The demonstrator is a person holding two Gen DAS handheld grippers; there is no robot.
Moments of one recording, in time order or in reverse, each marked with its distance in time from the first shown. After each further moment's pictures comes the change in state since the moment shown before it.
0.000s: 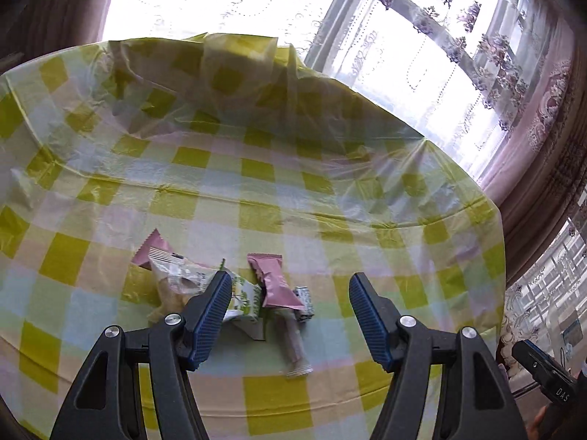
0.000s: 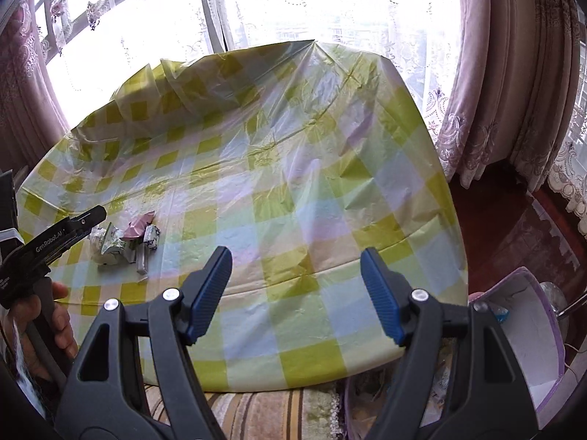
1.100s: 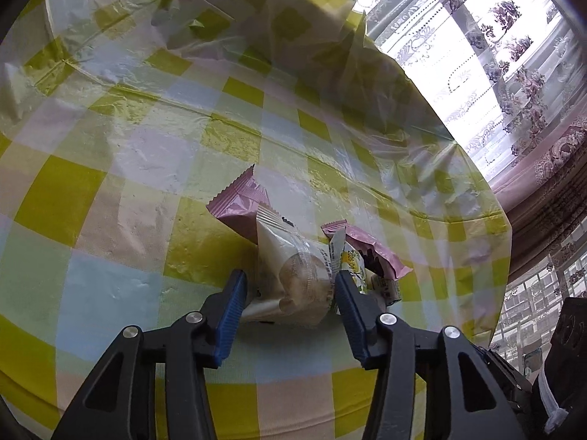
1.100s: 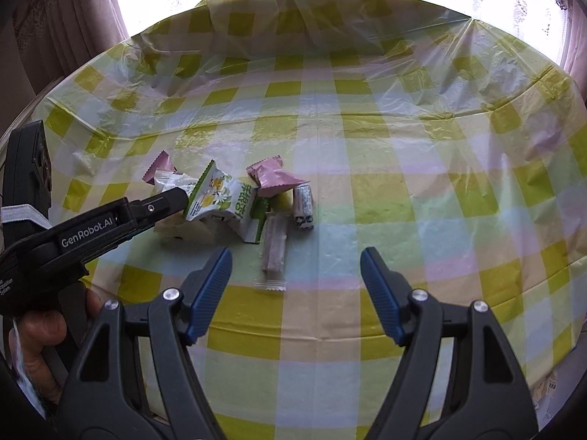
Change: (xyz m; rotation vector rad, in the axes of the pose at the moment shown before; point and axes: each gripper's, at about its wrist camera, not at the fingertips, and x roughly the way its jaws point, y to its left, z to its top) left arm 0.049 0.088 -0.016 -0.155 0.160 -0.106; right arm 0.104 0.190 -0.026 -0.233 0.166 0.141
